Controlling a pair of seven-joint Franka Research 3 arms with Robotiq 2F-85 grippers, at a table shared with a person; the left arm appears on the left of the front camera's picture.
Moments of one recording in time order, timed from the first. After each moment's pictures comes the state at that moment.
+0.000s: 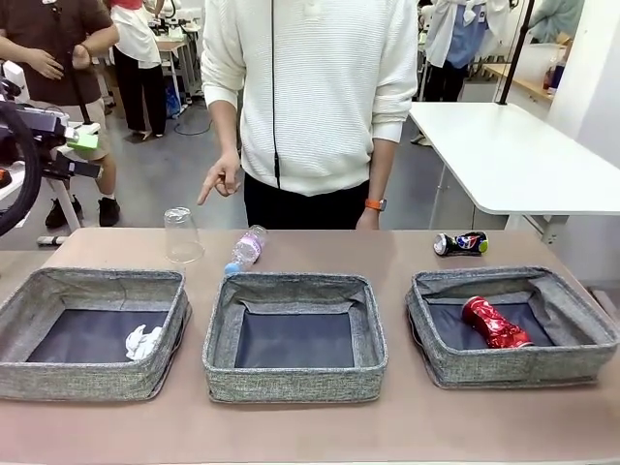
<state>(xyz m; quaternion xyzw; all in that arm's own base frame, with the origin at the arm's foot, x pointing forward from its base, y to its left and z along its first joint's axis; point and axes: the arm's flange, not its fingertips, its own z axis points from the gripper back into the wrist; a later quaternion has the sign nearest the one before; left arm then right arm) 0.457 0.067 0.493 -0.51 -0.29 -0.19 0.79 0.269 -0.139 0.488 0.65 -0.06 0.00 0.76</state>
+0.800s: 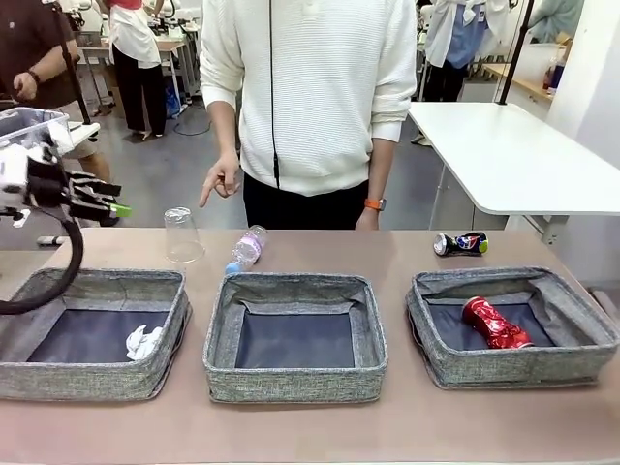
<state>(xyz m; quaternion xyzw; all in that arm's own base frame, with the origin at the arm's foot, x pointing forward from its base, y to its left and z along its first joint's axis) 0.544 0.080 0.367 -0.20 -0.48 -0.46 0.72 0.269 -0.139 0.488 0.65 -0.06 0.00 0.76</state>
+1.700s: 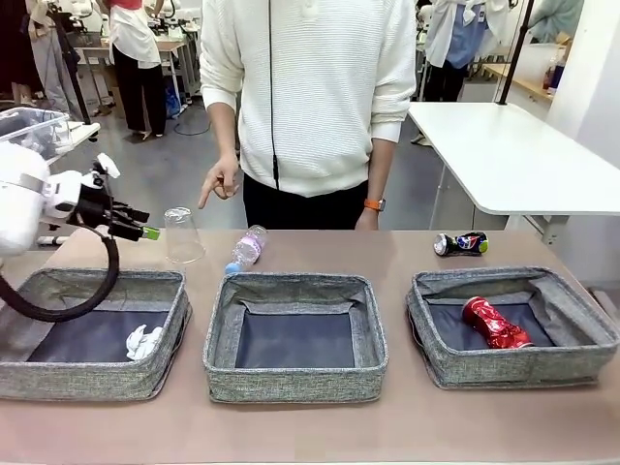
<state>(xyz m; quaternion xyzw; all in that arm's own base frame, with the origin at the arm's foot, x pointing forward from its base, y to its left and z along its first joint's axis) 0.598 0.048 0.306 -0.23 -0.42 -0.44 0.77 0.269 -0.139 0.488 0.65 -0.06 0.00 0.76</state>
